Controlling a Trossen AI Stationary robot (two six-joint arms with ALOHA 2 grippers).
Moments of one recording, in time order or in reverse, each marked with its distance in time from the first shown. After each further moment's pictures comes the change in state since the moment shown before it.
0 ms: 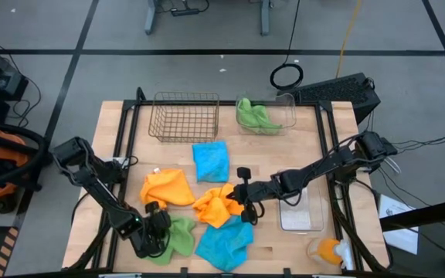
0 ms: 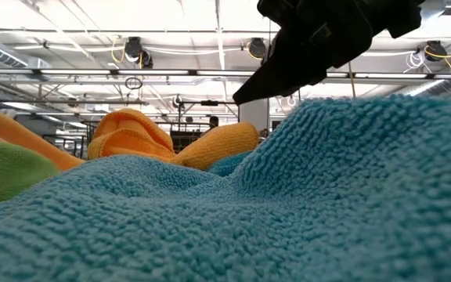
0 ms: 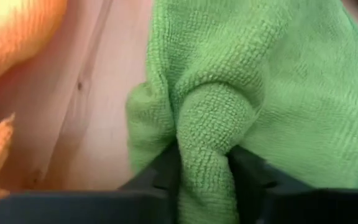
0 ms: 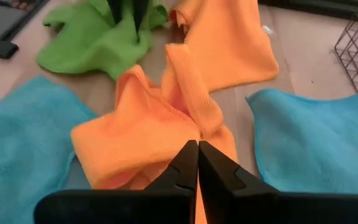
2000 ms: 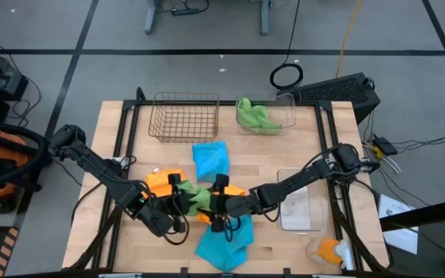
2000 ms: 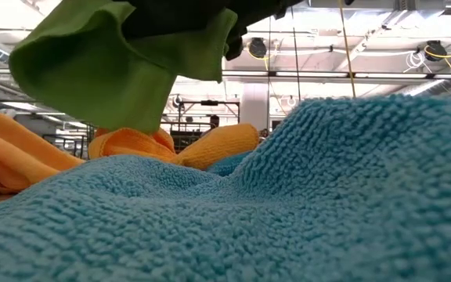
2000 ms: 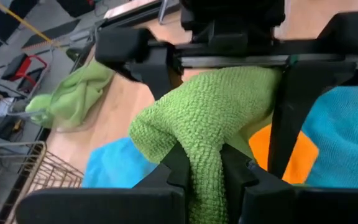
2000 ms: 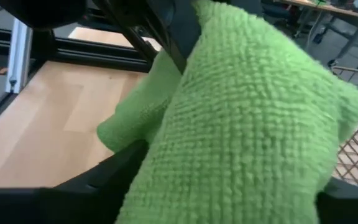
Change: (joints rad) left arm 0.277 -0.196 0.316 -0.037 -0.427 0.922; right arm 0.050 0.284 0.377 0.114 0.227 -0.029
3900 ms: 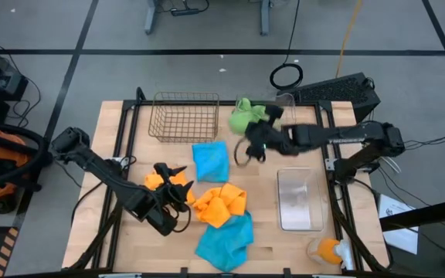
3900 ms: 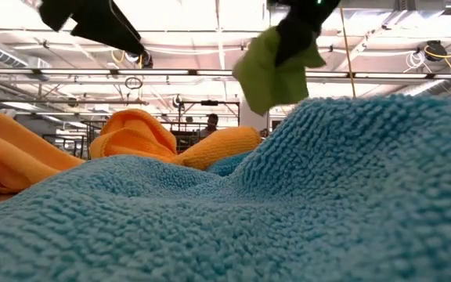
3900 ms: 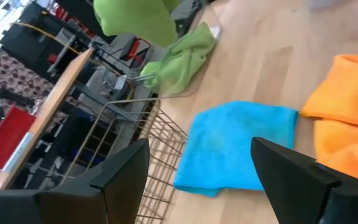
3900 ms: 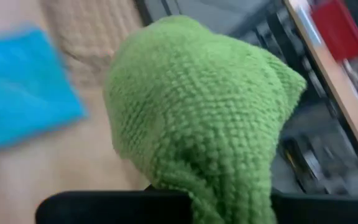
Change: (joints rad) left arm 0.021 0.058 0.000 -0.398 -0.352 -0.295; right arm -0.404 -0.507 0.000 -0.980 0.292 -0.109
